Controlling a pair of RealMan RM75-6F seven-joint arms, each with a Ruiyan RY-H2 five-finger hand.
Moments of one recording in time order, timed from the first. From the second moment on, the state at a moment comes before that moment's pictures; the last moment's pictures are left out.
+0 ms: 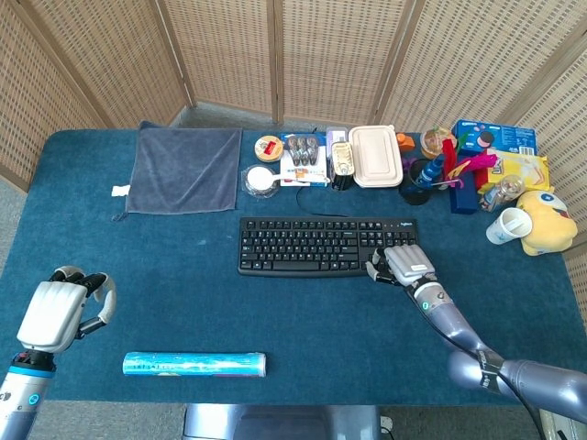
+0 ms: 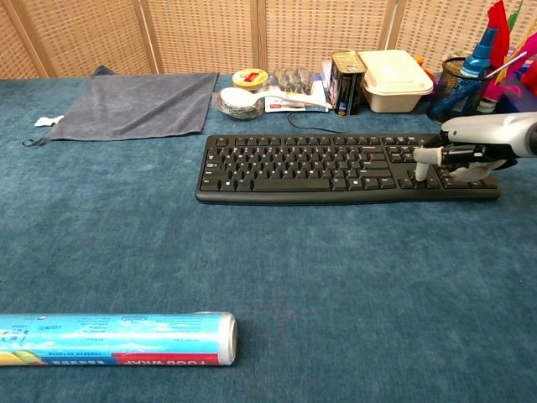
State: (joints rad) left arm -0.17 -1.06 -0.05 -2.00 1.50 1.41 0.38; right arm 0.81 -1.36 0.08 -1.53 -0.74 0.77 -0.38
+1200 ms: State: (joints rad) left arm -0.09 -1.08 0.02 -1.96 1.56 1.49 0.31; right arm 0.57 -1.13 0.07 -1.89 -1.07 1.16 -0.19
